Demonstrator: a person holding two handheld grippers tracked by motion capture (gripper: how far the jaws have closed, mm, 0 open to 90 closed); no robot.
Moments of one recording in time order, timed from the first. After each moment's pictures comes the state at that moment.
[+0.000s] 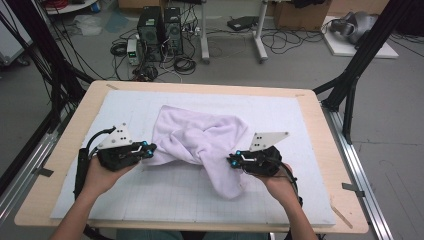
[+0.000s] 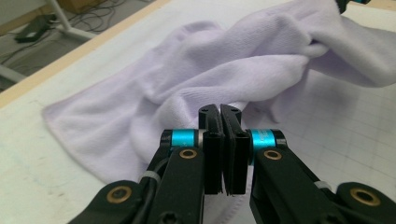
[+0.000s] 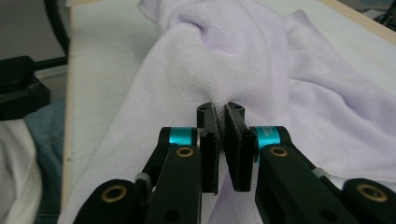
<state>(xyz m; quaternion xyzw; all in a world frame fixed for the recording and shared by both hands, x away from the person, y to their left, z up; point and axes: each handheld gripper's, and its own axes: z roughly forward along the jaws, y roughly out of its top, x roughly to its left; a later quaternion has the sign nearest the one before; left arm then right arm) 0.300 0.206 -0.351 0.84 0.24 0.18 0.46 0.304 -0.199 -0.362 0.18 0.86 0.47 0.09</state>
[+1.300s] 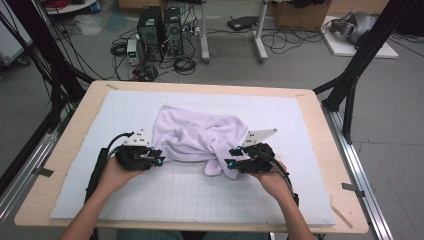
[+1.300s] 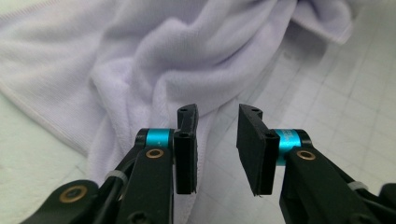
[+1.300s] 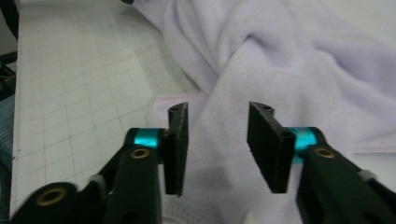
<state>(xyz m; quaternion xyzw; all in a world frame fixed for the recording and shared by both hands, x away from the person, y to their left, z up) 0.332 0.190 -0.413 0.87 0.27 0.11 0.40 0.327 -0.190 -0.392 0.22 0.87 0.42 0.08</state>
